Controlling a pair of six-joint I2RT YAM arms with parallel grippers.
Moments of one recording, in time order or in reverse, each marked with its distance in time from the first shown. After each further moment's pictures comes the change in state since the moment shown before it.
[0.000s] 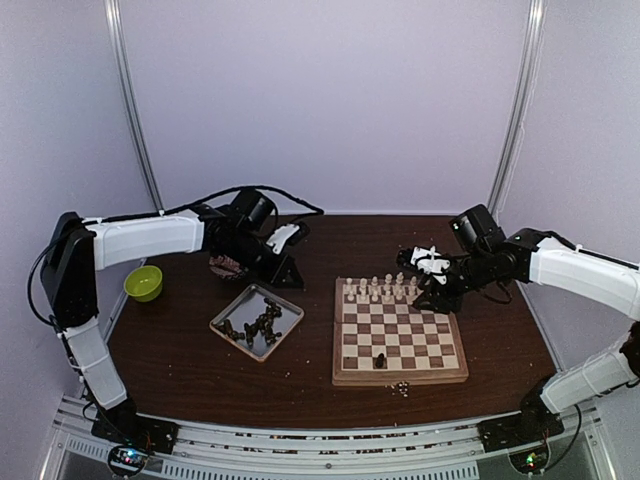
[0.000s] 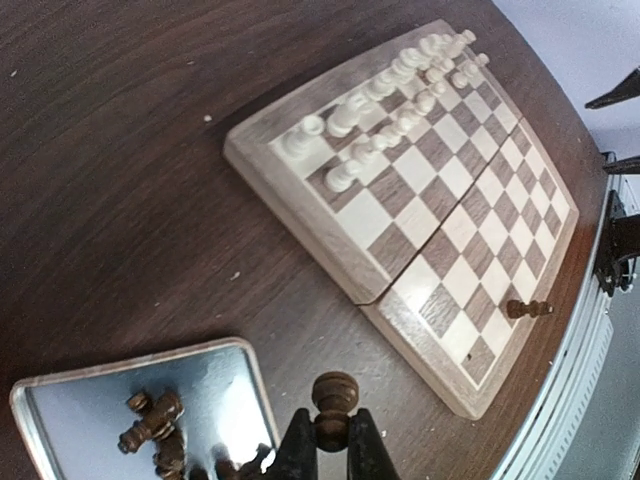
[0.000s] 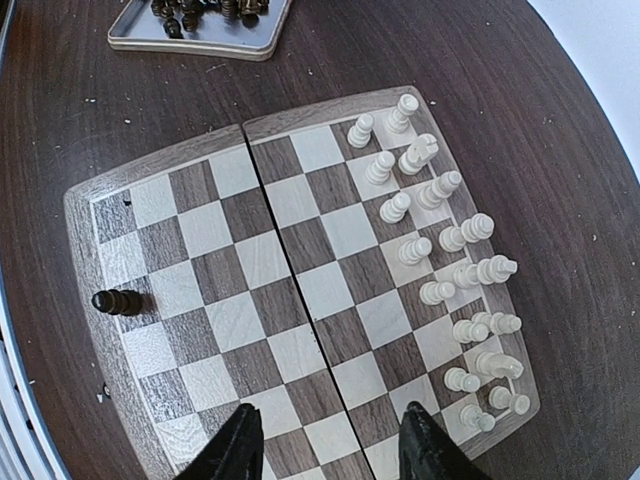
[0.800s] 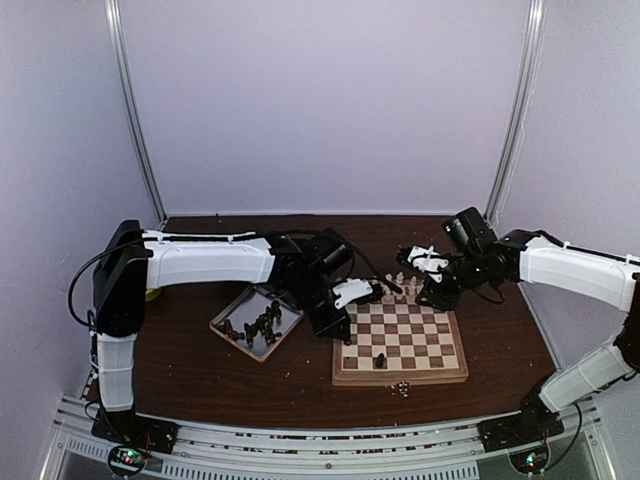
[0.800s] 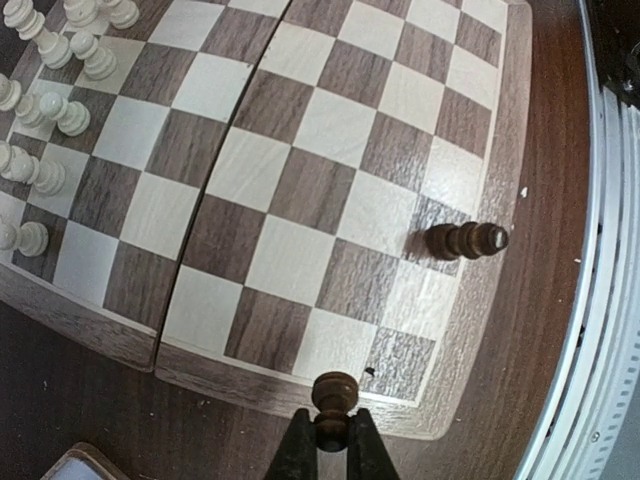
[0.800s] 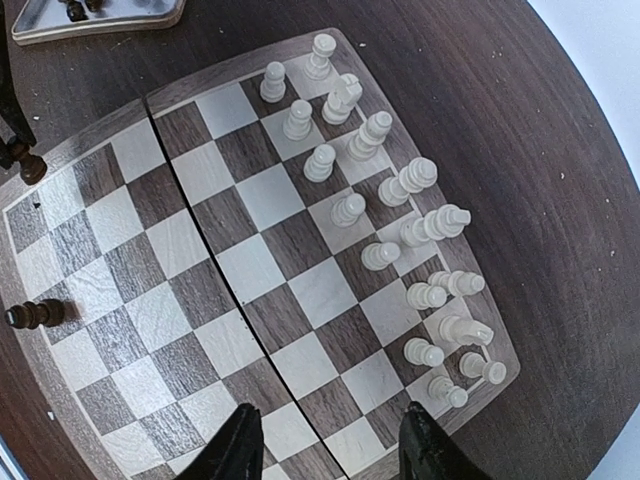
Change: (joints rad) left arm -0.327 0.253 0.250 -0.173 -0.105 0.290; right arm -0.002 0.063 0.000 0.043 0.160 0.088
